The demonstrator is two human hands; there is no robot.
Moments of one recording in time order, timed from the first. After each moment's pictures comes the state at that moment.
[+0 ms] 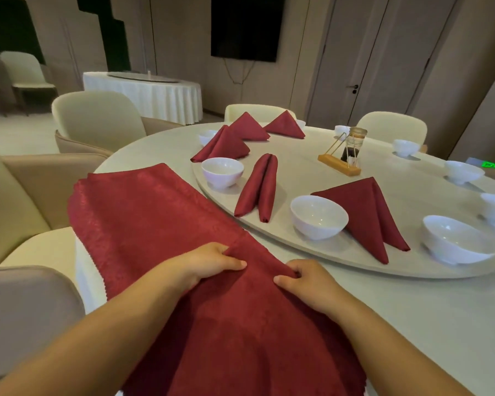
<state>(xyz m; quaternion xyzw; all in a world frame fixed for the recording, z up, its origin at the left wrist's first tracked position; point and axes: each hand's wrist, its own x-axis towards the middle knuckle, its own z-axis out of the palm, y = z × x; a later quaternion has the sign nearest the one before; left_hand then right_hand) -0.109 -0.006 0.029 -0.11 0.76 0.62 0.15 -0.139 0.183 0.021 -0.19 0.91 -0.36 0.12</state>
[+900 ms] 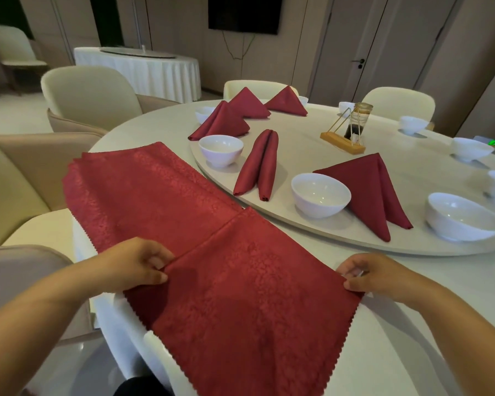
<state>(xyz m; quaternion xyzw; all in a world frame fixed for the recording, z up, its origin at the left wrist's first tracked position) -0.049 -0.080 0.027 -0.07 0.90 0.40 0.12 -0.150 0.274 0.028 -0.11 0.91 -0.34 0.22</state>
